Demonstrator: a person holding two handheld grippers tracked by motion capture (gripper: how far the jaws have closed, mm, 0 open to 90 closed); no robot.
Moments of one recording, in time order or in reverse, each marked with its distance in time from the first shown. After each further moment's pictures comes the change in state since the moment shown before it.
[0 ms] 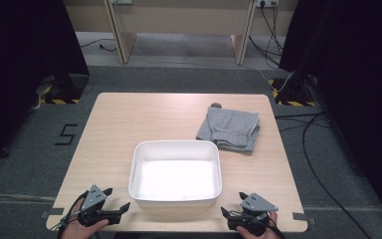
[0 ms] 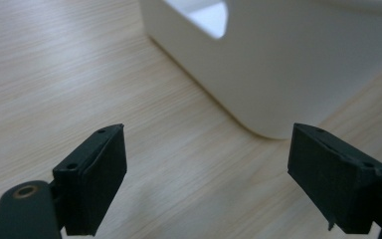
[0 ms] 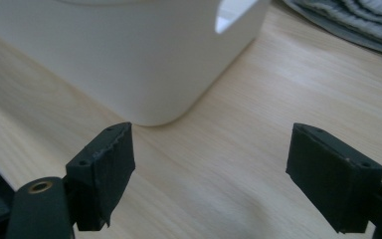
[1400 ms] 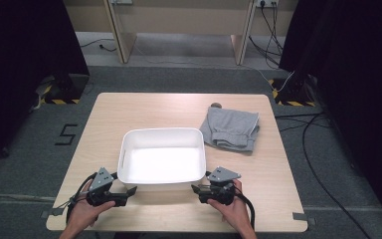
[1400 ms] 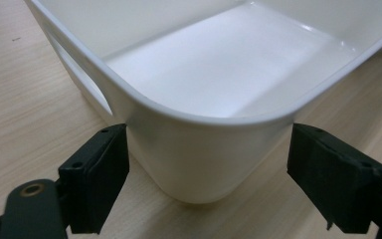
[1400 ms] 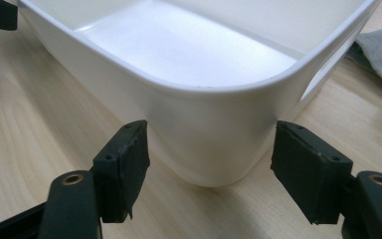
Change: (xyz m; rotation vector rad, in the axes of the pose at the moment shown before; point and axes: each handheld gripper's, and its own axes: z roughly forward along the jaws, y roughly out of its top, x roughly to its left) left arm 0.023 0.038 0.029 -0.025 -0.032 0.048; right arm 0.013 0.070 0.083 -0.023 0.163 -0.084
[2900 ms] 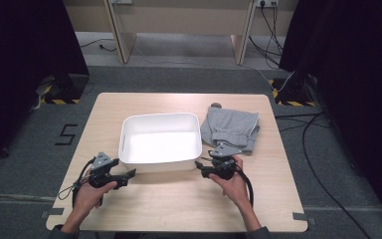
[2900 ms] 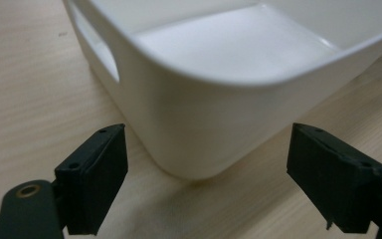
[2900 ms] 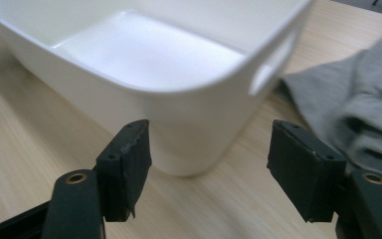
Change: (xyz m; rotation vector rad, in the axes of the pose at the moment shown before) left arm 0.032 0.011 0.023 0.005 0.071 -0.161; right arm -0.055 0.032 0.018 -0.021 -0.081 0.047
